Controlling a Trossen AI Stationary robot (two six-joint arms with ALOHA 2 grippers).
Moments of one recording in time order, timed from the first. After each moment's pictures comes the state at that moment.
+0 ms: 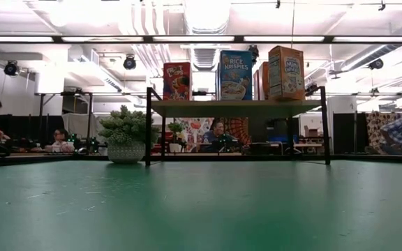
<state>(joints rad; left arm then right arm) -0.16 1.27 1.15 -0.20 -0.38 0.14 0.20 0.89 1.03 -0.46 0.58 -0.12</state>
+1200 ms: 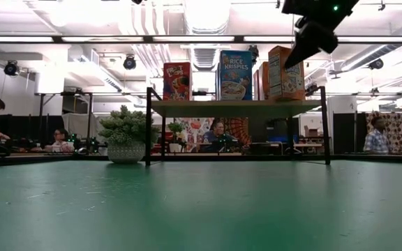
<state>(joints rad) -0.16 1.24 1.11 -0.19 -0.38 0.13 -0.02 1.13 0.99 -0.73 0.61 -0.14</state>
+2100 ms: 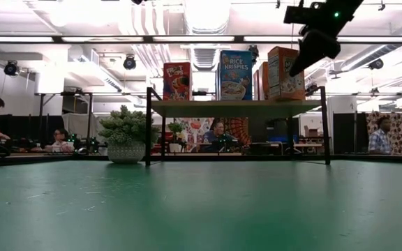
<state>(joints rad) -0.16 1.24 1.11 -0.20 -0.38 0.14 -0.07 1.13 0.99 -0.79 0.58 -0.09</state>
